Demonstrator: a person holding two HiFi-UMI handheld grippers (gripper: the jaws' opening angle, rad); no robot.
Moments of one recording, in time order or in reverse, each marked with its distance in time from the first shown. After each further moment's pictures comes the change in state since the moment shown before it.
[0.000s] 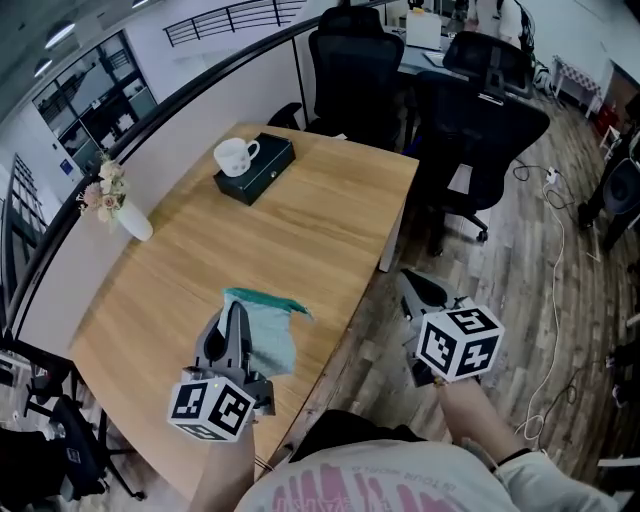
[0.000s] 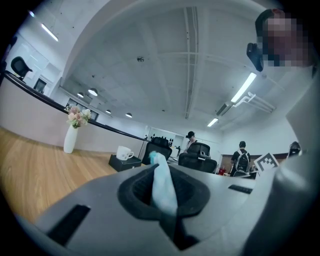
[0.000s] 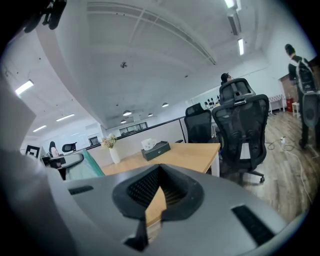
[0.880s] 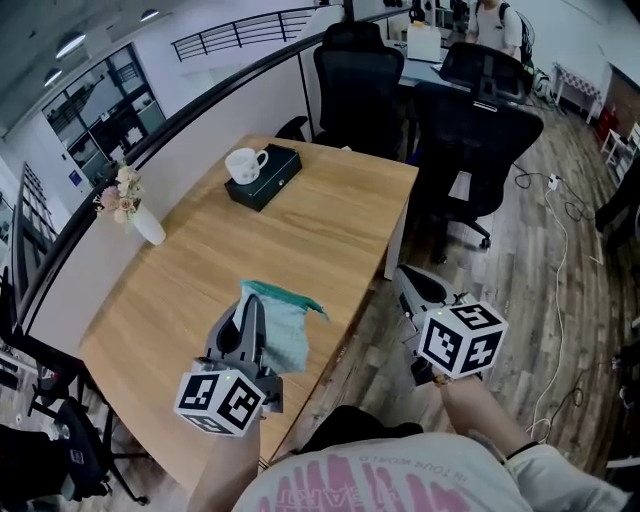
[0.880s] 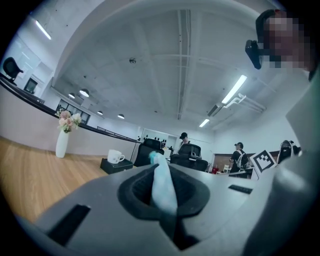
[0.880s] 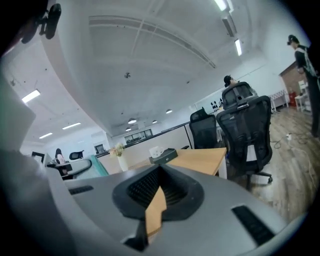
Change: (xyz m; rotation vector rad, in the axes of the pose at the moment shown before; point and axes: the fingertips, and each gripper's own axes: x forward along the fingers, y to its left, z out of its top) left arm -0.016 -0.033 0.017 0.032 -0.012 -0.090; right arm -0.028 0.032 0.021 0.030 -0.082 0.078
